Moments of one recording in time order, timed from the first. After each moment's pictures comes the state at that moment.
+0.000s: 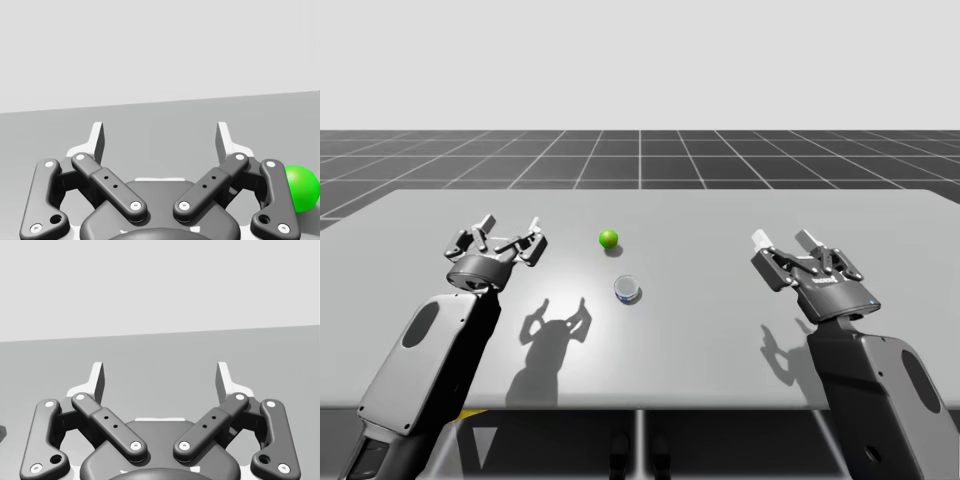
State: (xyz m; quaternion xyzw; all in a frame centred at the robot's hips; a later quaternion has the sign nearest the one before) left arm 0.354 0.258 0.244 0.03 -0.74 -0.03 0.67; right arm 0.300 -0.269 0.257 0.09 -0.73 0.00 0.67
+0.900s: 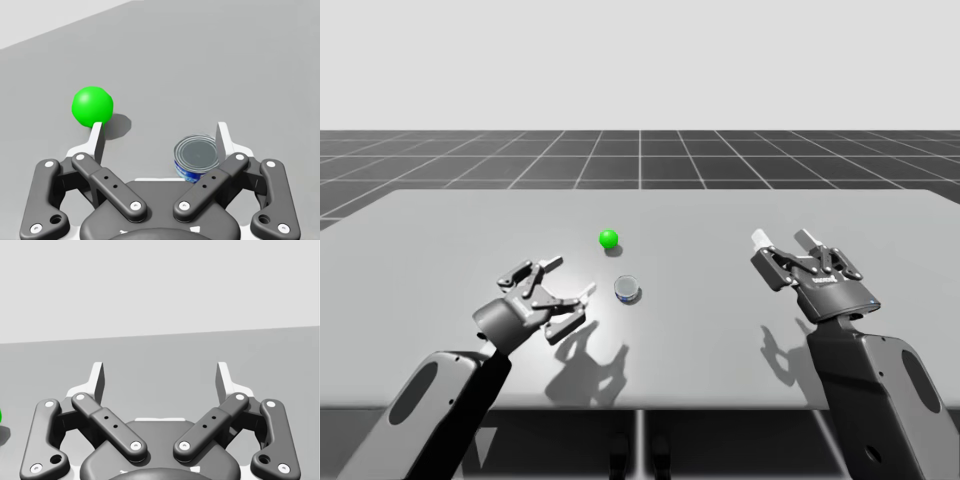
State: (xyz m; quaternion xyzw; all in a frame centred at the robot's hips) left arm 0.285 0.204 0.232 -0.18 -0.63 -0.27 0.70; right arm 0.300 -0.268 0.258 0.10 -0.74 0.00 0.67
